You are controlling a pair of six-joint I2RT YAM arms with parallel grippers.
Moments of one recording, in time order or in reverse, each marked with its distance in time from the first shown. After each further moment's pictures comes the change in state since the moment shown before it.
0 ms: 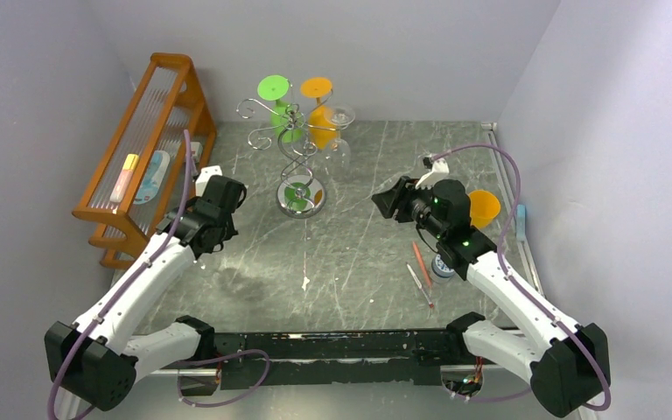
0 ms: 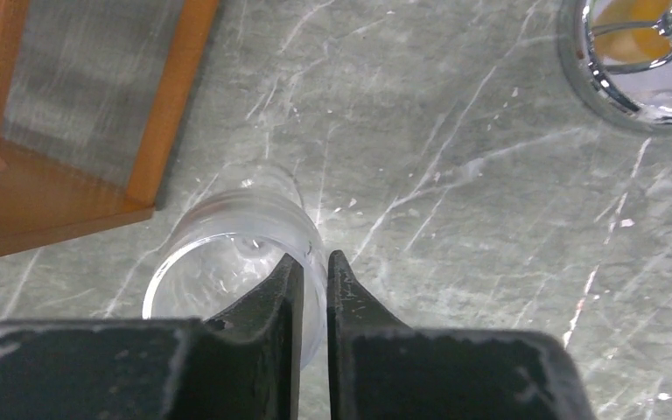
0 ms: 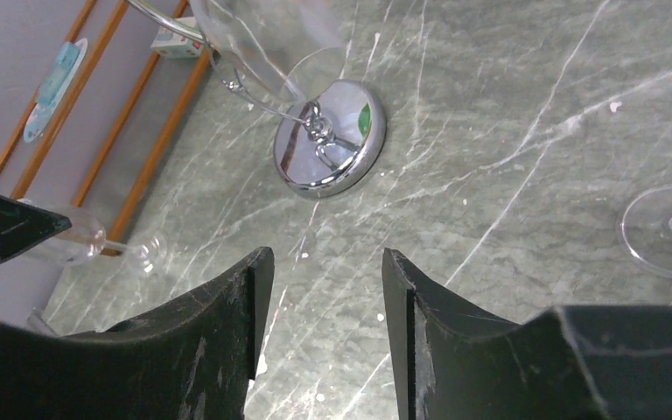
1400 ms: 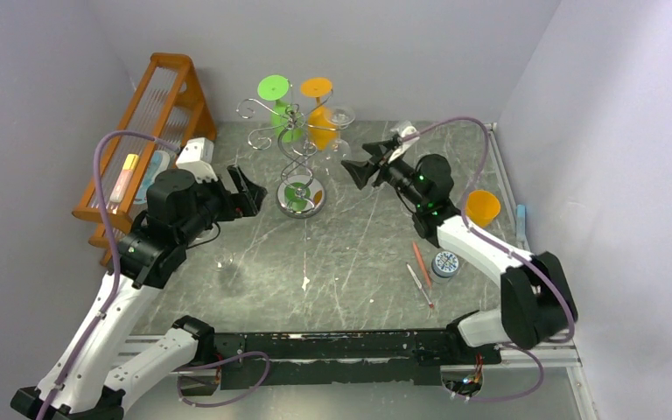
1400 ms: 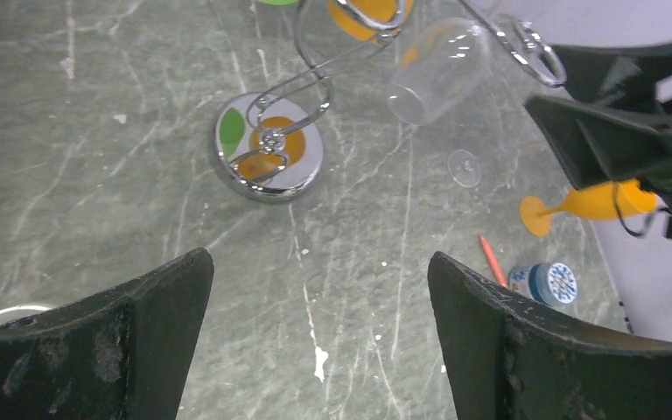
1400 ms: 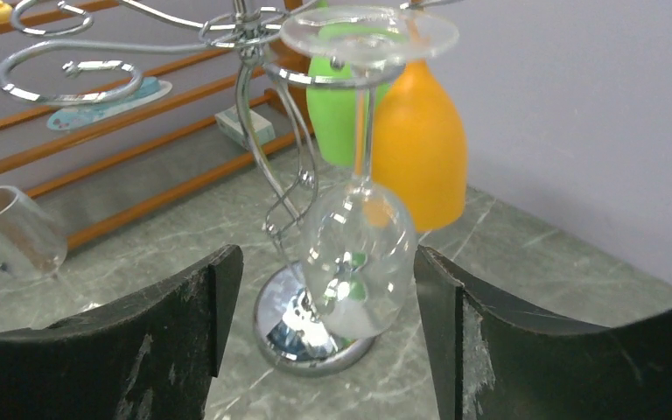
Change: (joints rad) left arm -0.005 -0.245 0.114 0.286 0.495 0.063; right arm 0.000 0.435 0.163 0.679 -0.266 -0.375
